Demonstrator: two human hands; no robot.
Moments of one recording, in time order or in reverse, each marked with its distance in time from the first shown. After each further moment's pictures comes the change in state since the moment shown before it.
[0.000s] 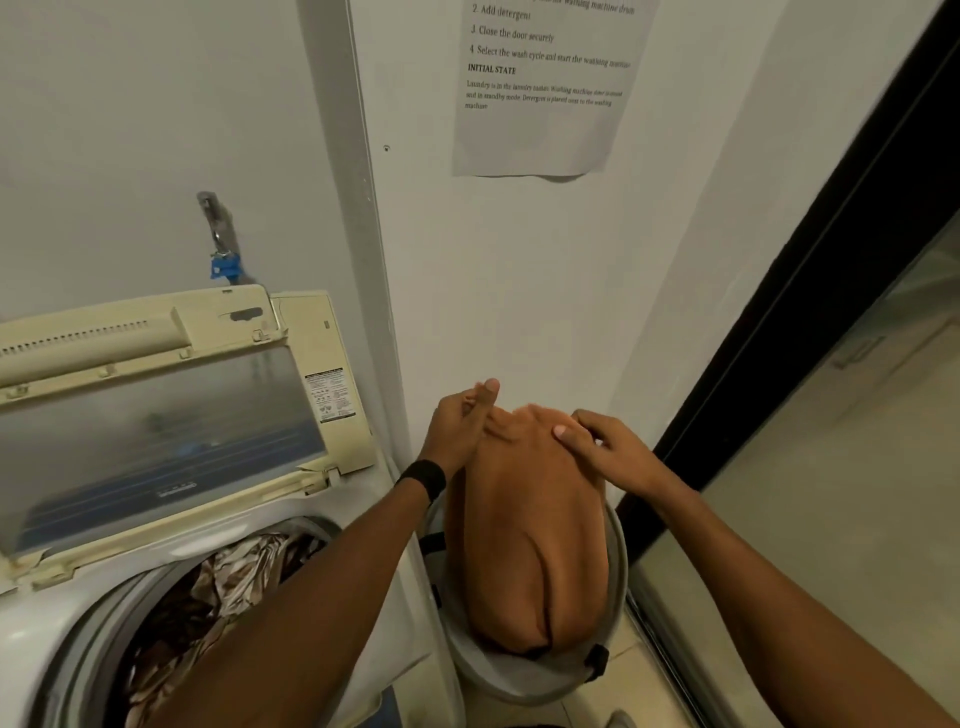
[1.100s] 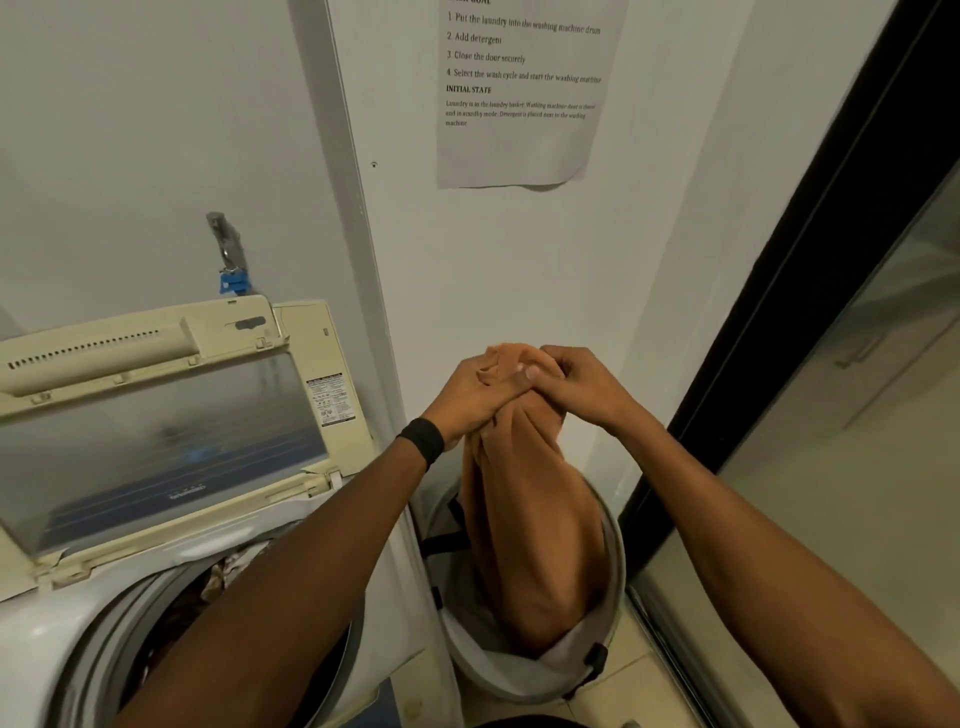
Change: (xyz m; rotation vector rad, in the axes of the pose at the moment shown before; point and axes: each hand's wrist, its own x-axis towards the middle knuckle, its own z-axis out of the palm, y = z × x) left_hand -0.005 0.076 0.004 0.043 -0.271 0.080; right_hand 0.036 -0.073 -0.028 0.111 0.042 -0.124
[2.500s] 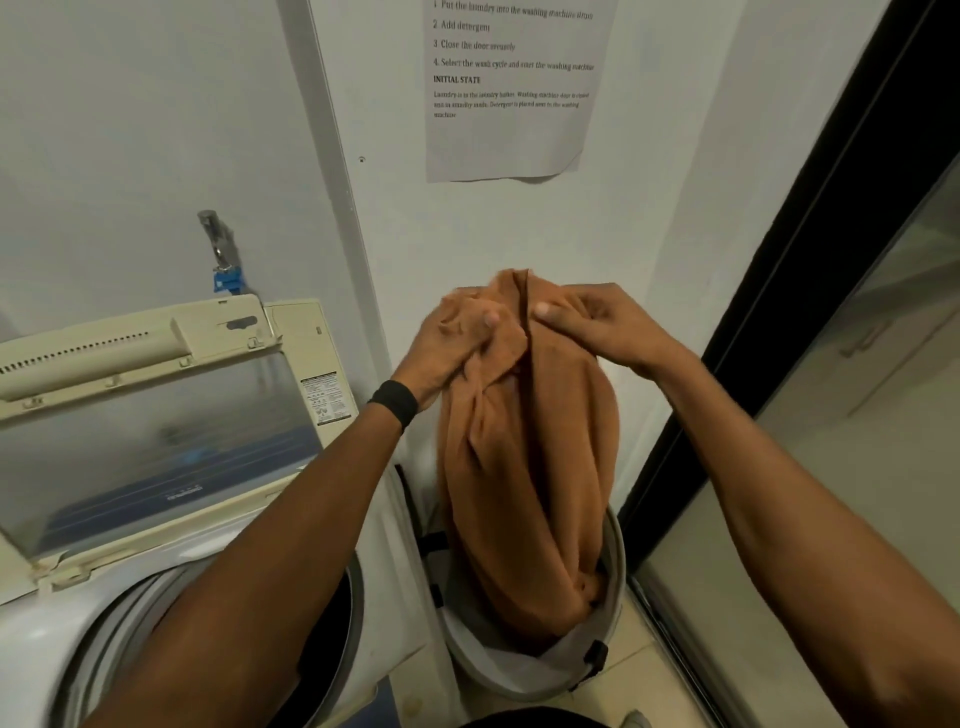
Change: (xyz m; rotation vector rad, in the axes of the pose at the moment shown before) left_hand 0.022 0.022 -0.035 -0.123 0.116 0.083; right_hand 0.005 -0.049 -0.058 0.022 -0.025 -0.090
